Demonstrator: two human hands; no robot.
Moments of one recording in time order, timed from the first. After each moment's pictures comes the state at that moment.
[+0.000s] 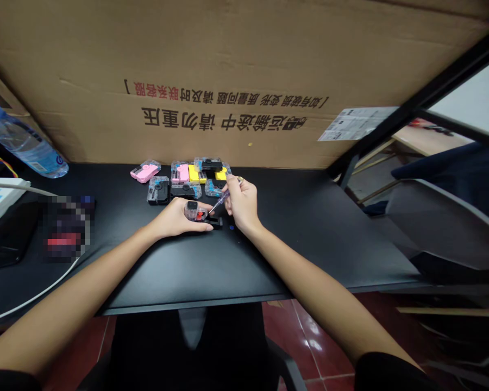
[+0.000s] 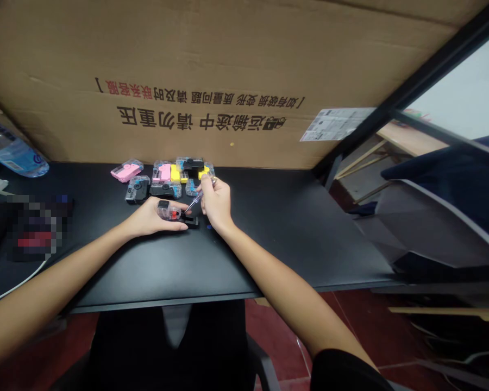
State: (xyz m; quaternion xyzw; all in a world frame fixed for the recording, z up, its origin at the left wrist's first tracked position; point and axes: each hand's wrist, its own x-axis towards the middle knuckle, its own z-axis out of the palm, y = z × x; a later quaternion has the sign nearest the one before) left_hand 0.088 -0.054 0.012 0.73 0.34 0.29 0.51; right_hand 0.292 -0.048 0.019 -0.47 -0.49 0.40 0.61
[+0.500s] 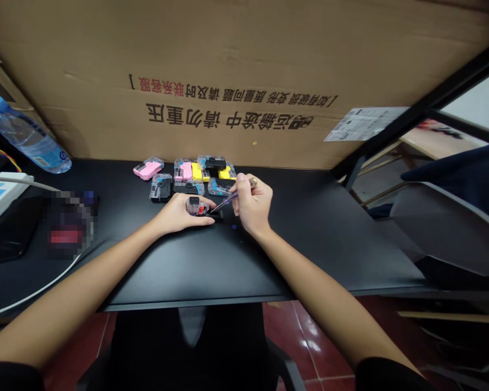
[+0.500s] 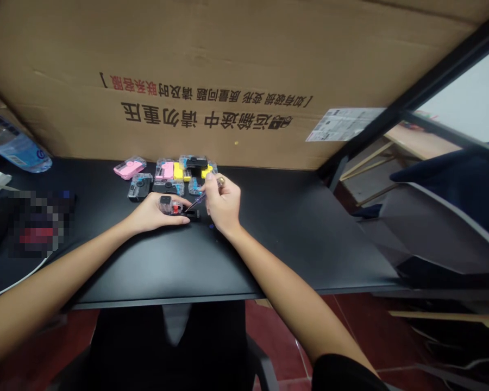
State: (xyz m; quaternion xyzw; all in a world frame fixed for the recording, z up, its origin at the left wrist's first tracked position) left_hand 0.087 -0.051 0.012 0.76 0.34 0.33 0.44; right_hand 0.293 -0.067 0.037 -0.43 -0.55 0.32 0.64
